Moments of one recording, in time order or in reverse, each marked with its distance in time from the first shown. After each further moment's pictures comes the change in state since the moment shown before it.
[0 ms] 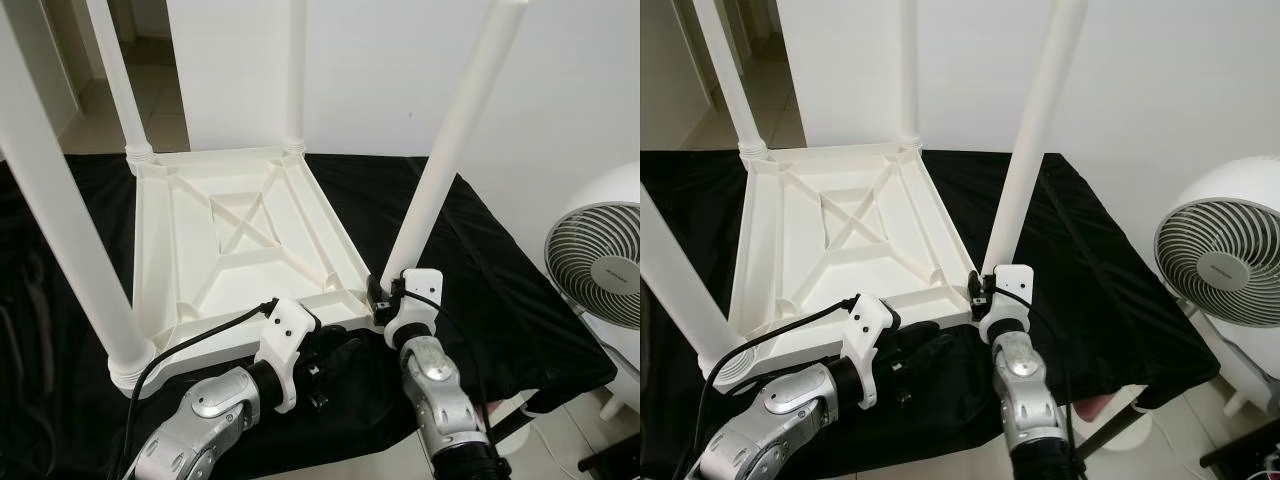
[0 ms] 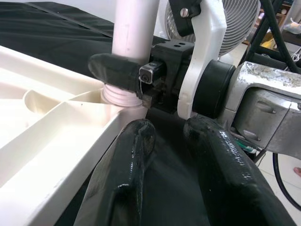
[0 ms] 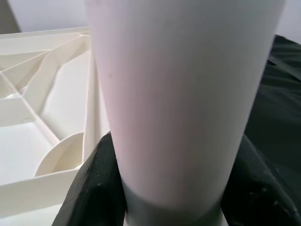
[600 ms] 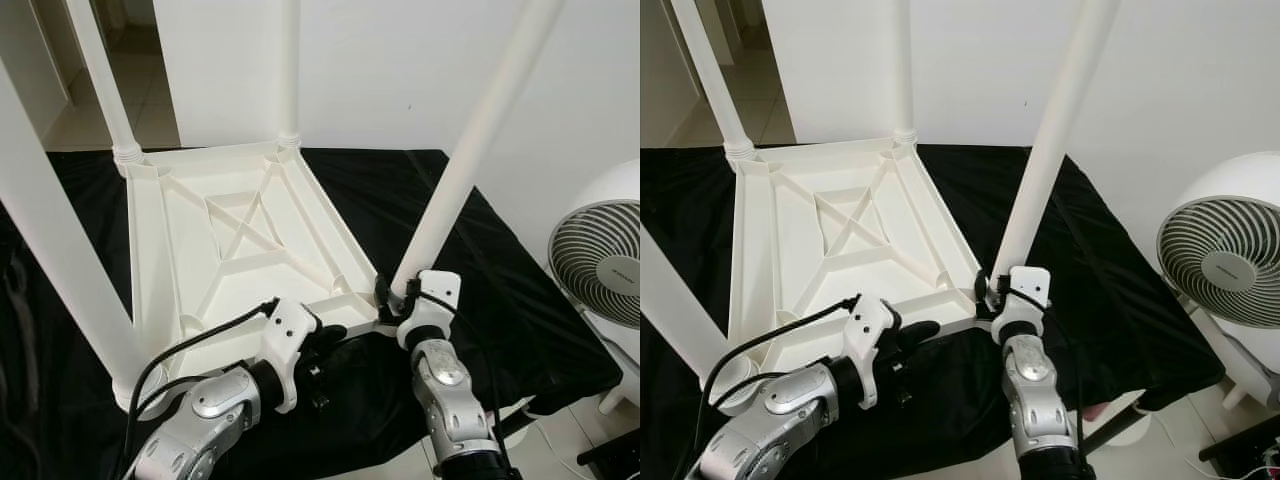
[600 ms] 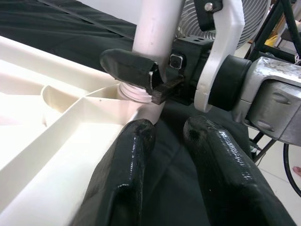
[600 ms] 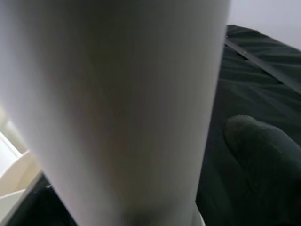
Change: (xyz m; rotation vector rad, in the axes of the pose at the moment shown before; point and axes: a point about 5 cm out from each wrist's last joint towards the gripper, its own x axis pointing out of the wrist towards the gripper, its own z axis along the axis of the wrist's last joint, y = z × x) left arm 0.000 -0.001 0.001 0.005 -0.001 -0.003; right arm -0.011 -0.020 0.004 0.025 -0.017 -0.053
